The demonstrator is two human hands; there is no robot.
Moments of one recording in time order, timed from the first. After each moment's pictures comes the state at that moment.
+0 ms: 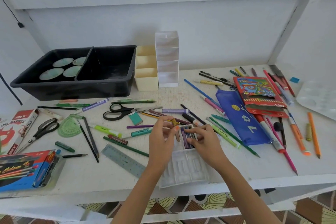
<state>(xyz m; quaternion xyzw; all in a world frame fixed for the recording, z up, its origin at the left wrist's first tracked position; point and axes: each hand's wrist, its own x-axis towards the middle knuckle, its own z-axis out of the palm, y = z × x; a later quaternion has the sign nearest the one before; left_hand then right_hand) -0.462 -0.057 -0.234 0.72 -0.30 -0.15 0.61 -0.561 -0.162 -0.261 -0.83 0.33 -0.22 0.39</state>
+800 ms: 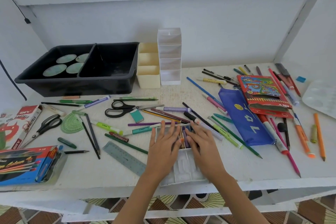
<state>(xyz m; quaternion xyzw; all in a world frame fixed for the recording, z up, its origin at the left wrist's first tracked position) -0.456 -0.046 -0.276 0.84 -0.50 -0.03 0.20 -0.564 -0.149 -0.289 -0.89 0.27 -0.28 0.26</state>
